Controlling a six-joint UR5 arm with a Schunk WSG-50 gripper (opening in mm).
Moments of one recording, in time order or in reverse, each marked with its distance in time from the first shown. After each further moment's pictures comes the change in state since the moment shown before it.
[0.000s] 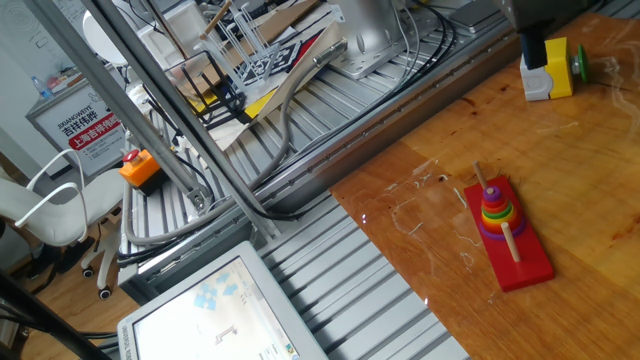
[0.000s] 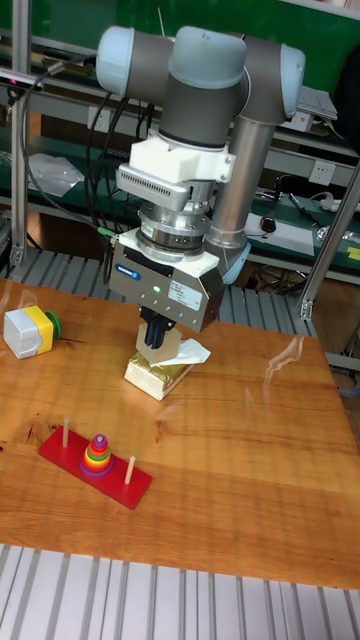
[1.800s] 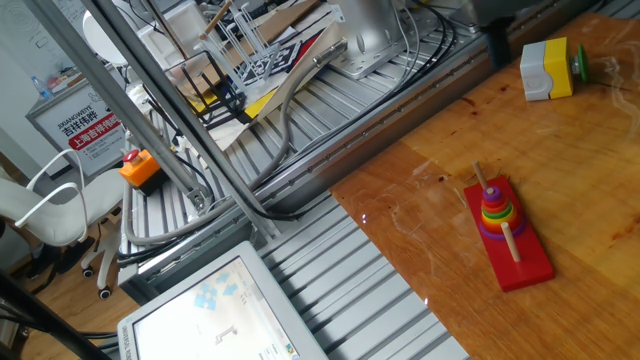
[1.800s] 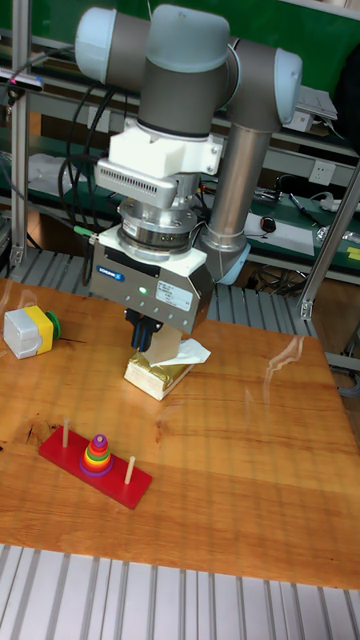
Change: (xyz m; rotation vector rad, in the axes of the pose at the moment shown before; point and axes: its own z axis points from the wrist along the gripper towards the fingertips) arm -0.043 0.002 -0.013 -0.002 0.021 -0.108
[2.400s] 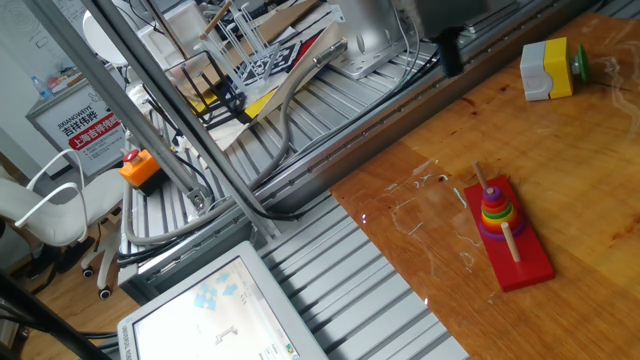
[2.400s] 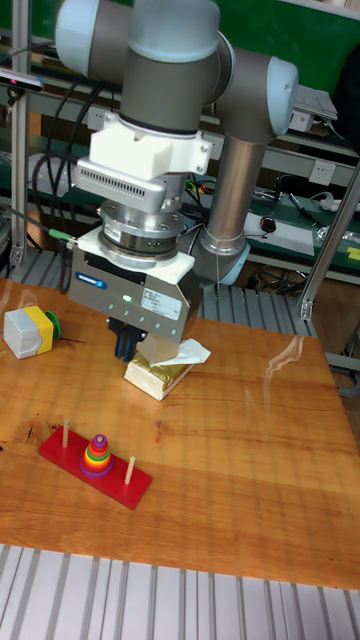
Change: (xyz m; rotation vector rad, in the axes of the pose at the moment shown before) arm -0.041 -0.005 -0.008 0.027 0.000 -0.081
